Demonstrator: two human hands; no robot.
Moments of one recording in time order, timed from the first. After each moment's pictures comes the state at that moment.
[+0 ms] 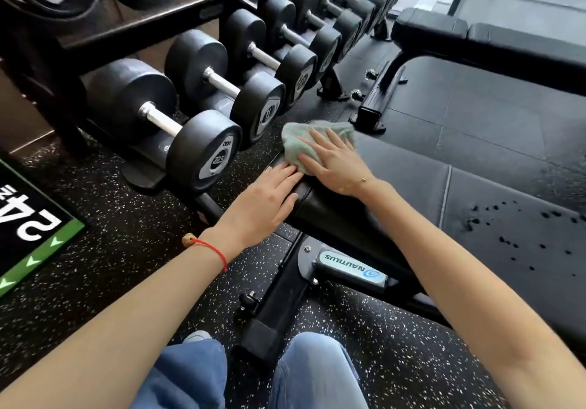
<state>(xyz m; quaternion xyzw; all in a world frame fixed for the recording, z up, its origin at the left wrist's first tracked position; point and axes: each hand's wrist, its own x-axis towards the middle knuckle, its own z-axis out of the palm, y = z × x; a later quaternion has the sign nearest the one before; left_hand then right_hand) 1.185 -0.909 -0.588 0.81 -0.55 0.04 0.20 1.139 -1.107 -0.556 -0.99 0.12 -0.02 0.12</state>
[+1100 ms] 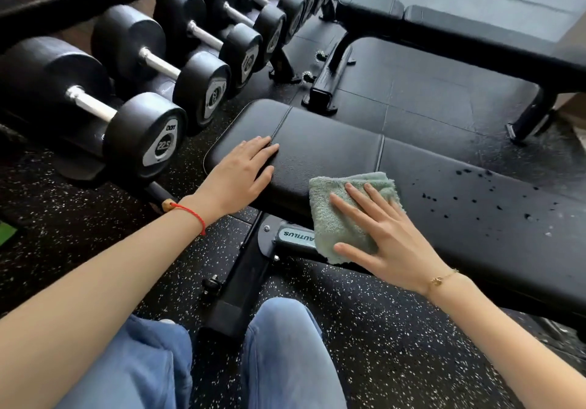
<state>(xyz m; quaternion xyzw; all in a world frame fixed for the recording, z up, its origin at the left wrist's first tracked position) 1.167 -0.951 -0.583 0.80 -0.57 0.01 0.20 0.891 -1.095 -0.550 -0.99 0.14 -0.02 0.06</state>
